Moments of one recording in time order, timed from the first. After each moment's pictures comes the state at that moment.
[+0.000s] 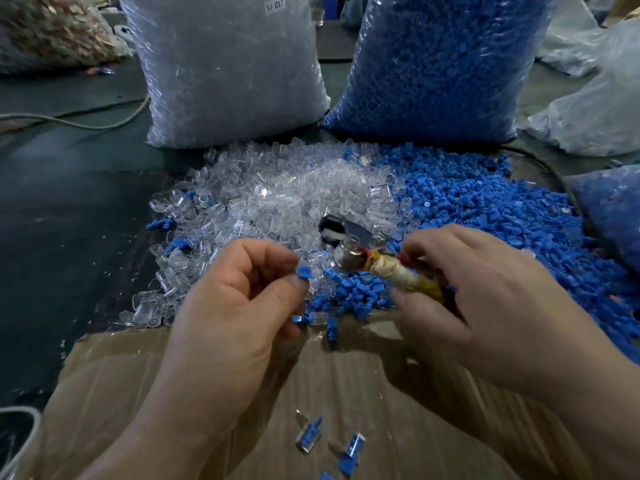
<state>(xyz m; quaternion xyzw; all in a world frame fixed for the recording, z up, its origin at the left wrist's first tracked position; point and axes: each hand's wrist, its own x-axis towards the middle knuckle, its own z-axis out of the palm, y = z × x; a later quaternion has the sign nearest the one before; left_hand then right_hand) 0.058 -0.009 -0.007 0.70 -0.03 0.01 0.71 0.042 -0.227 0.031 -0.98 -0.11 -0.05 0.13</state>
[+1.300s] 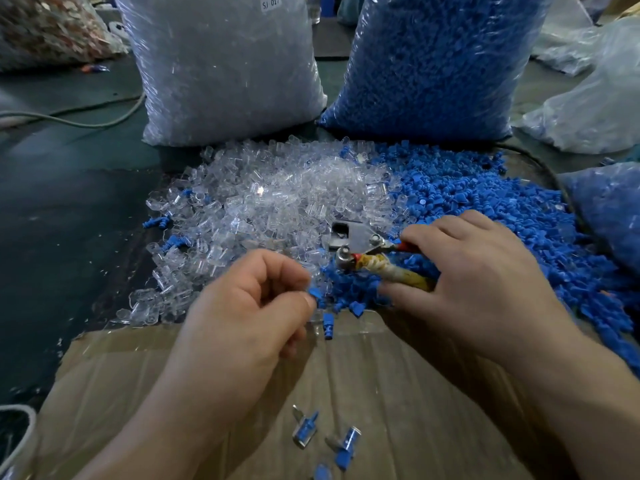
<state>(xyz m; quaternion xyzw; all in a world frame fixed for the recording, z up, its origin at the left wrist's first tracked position) 0.051 -0.011 0.000 0.77 -0.03 -0.05 0.64 0.059 -0.233 0.017 -0.99 -0.05 -0.08 0.04</state>
